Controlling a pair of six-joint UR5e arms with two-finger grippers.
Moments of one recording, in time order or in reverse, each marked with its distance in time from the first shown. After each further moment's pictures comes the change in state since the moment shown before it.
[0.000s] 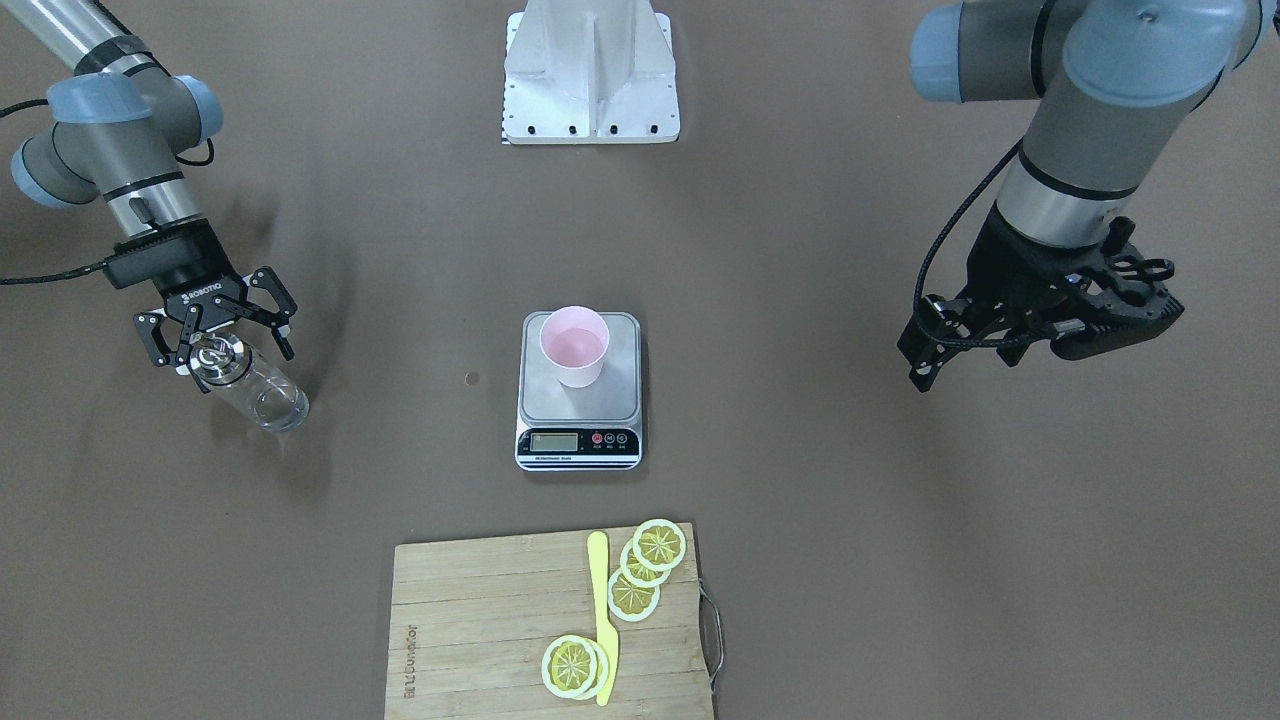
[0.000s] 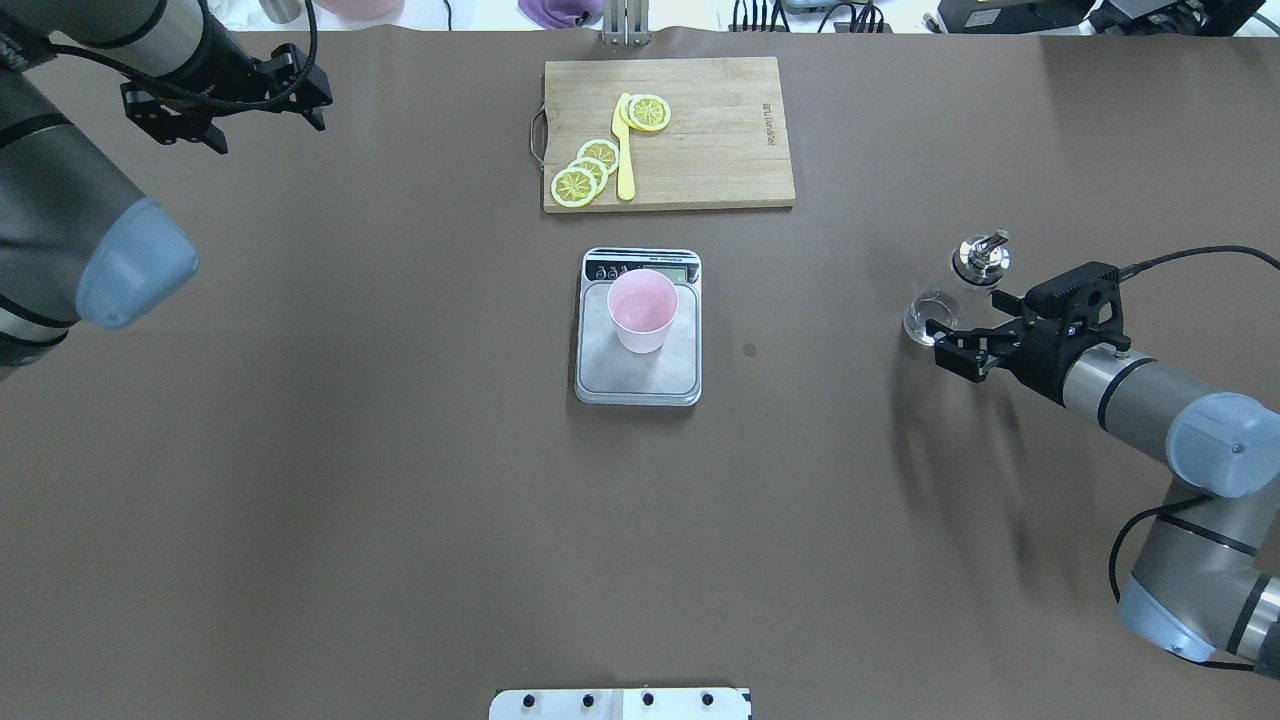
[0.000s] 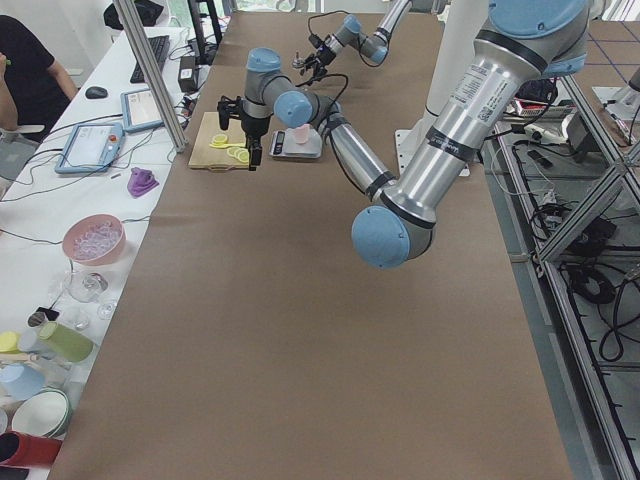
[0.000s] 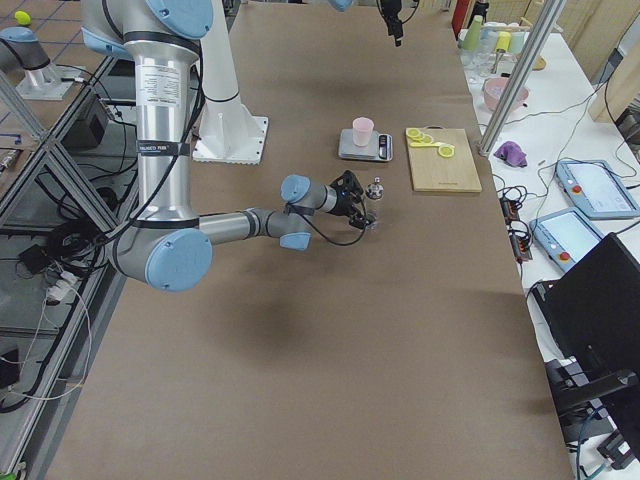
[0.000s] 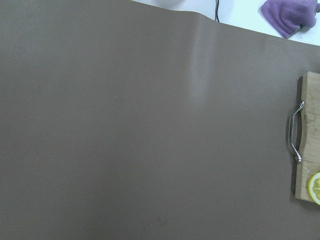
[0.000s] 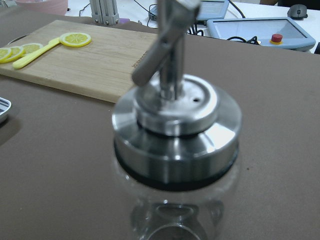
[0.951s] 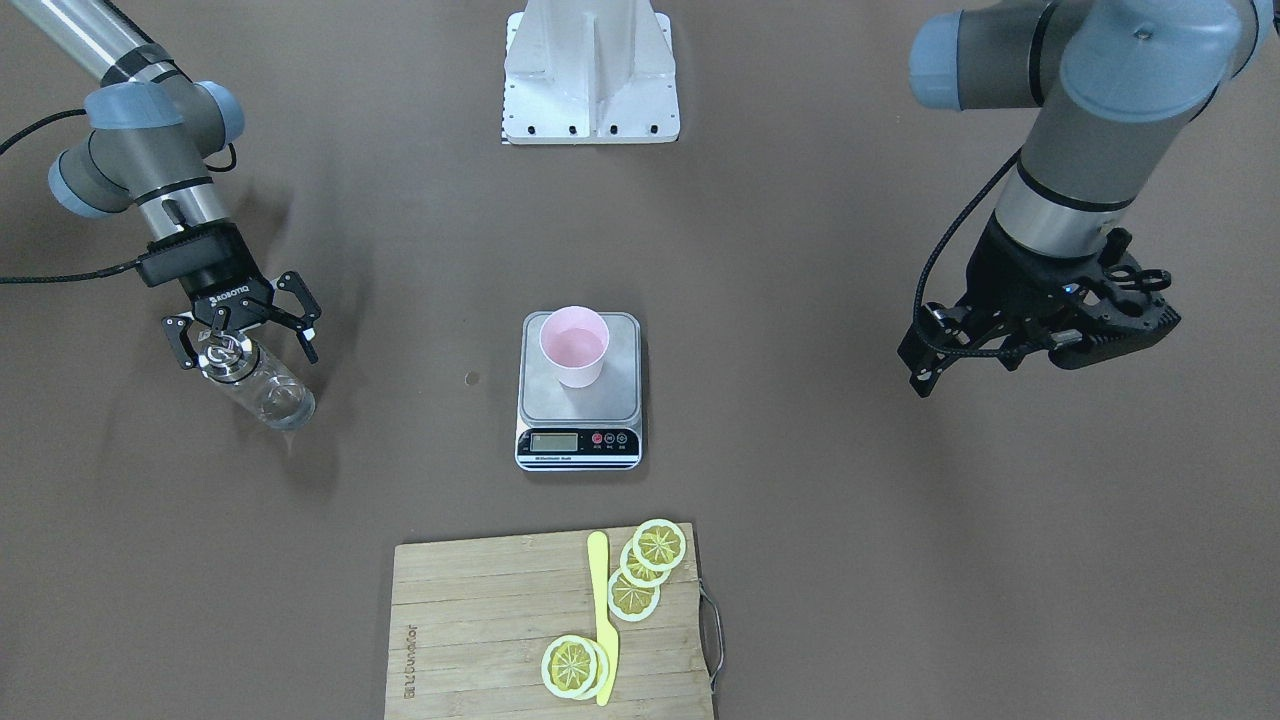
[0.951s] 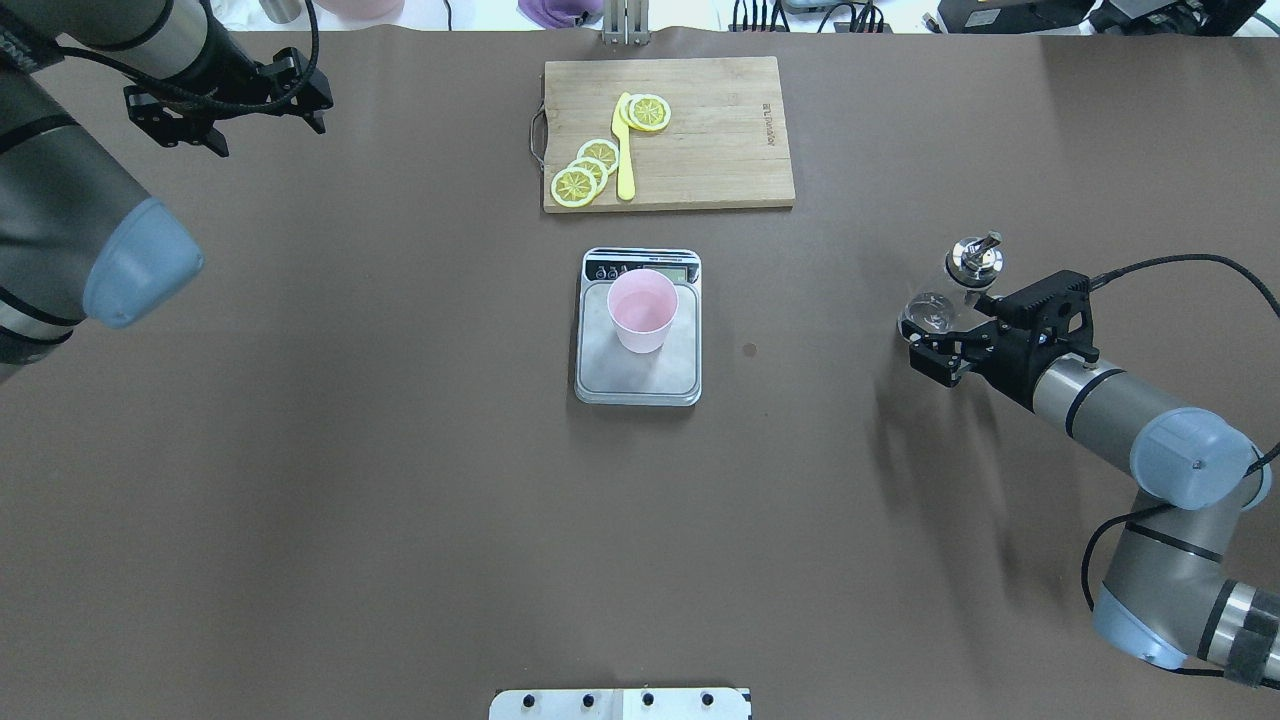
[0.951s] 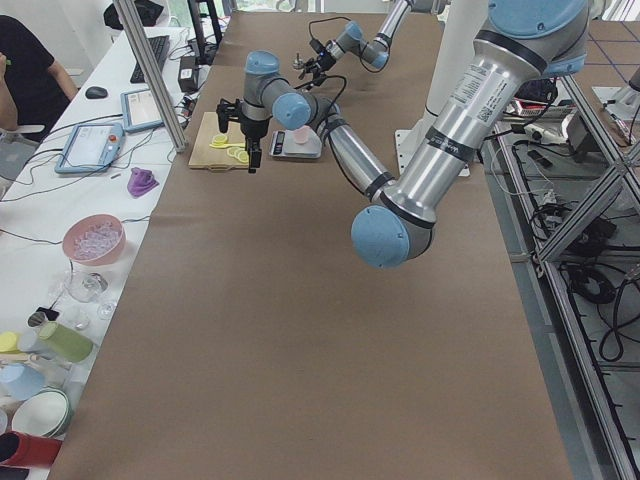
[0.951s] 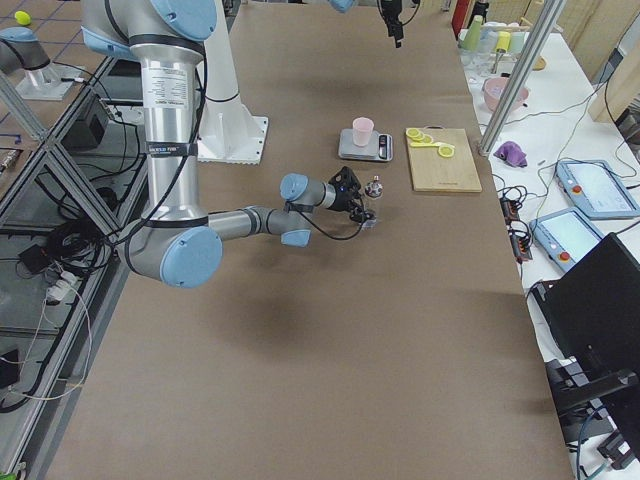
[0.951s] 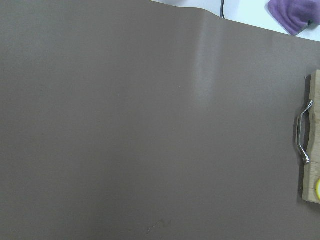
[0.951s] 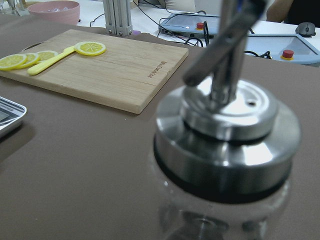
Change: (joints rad) left arm 0.001 -0.001 0.015 -0.002 -0.001 0.000; right arm -0.043 0.036 -0.023 0.018 -0.072 -0.036
